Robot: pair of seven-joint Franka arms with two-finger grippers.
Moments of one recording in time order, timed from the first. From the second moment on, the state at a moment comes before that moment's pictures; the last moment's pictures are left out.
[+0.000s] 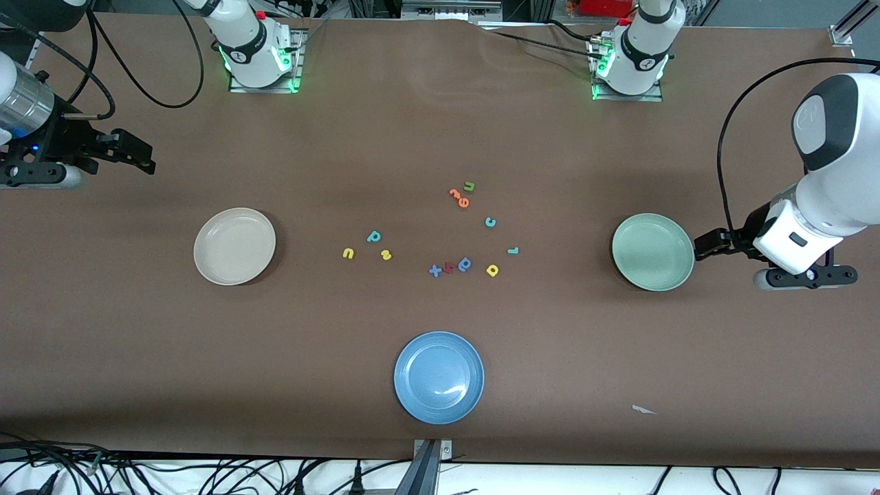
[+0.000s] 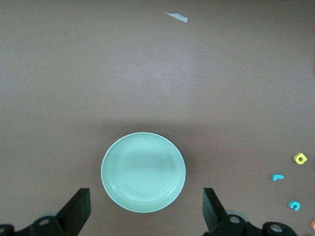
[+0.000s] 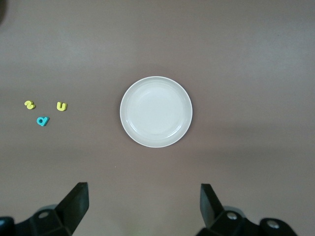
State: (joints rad) left arm -0.03 0.26 0.00 -1.60 -0.02 1.84 -0.10; right arm 0.03 -0.02 0.02 -1.71 0.00 1.64 0.03
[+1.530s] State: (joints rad) left arm -0.04 0.28 0.00 -1.60 -0.02 1.84 -0.10; right arm 0.03 -0.02 0.02 -1.71 0.00 1.64 0.03
